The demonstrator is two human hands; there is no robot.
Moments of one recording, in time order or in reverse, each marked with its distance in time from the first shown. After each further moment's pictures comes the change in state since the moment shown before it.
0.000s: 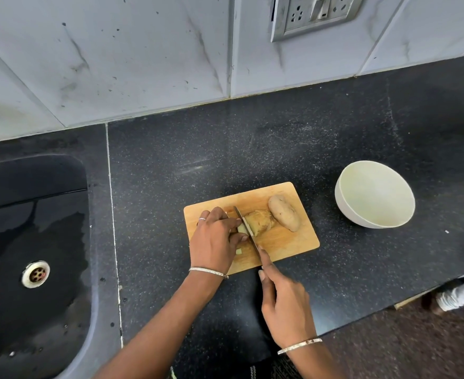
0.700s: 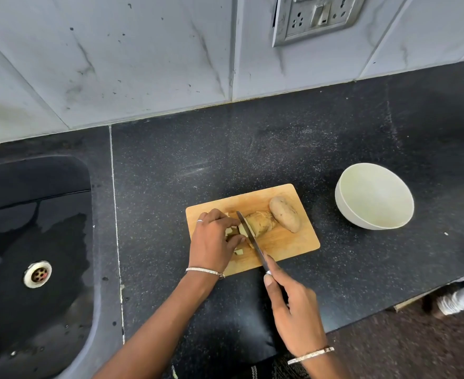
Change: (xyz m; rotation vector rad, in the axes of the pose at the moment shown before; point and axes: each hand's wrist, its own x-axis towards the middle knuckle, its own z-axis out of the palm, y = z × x) left_hand 0.001 -0.007 -0.003 -0.078 -0.008 0.013; right_hand -0.009 0.009 -0.010 0.128 0.038 -0.078
